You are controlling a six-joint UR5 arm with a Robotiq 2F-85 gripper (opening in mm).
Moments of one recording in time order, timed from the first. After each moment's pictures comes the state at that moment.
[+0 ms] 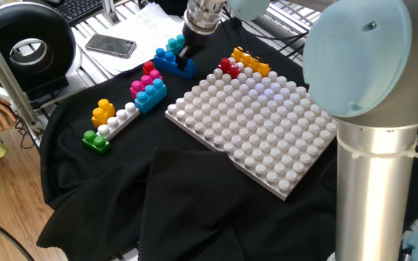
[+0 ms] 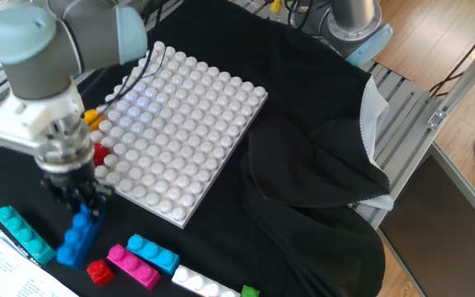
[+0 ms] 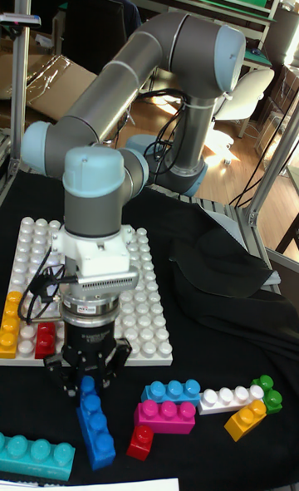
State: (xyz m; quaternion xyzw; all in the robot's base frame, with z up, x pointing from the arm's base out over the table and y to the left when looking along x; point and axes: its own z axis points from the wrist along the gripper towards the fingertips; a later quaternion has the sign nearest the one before) arm 0.732 -0.060 0.041 -0.17 0.98 0.05 0.13
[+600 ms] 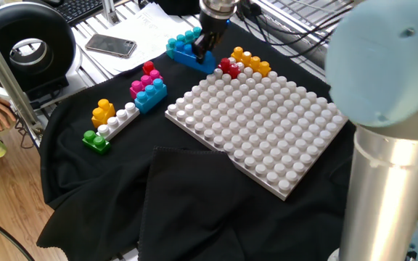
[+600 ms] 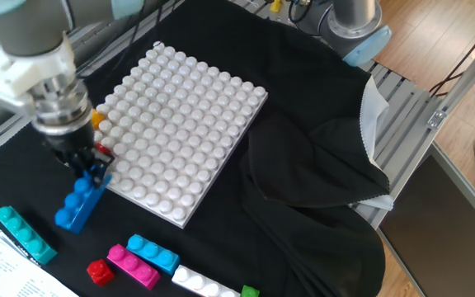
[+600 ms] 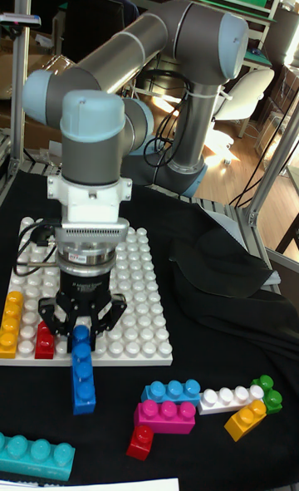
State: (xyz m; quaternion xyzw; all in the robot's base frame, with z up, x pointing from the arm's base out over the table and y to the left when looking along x) arm 0.681 -0.072 0.079 -0.08 0.99 0.05 0.09
